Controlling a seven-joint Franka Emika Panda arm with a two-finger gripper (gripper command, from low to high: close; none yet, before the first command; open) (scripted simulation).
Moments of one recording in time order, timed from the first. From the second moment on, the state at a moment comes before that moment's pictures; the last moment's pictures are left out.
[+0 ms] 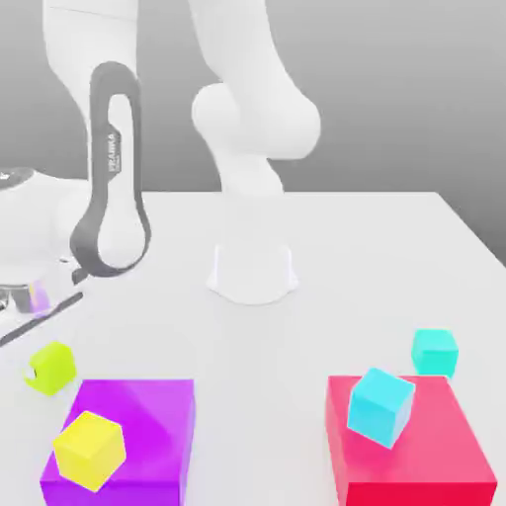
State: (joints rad) arm -0.74 0.20 -0.07 -2.66 0.06 2.86 2.02
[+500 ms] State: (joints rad) arm -0.60 0.36 0.22 -2.25 -0.05 2.81 1.63
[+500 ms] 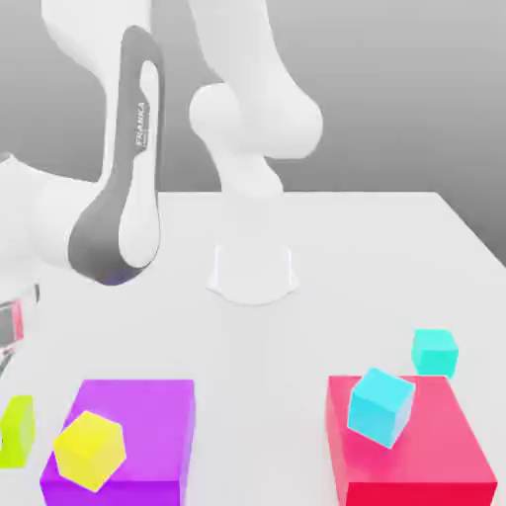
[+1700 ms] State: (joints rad) arm 0.08 -0.01 0.77 -2.79 -0.02 2.79 2.74
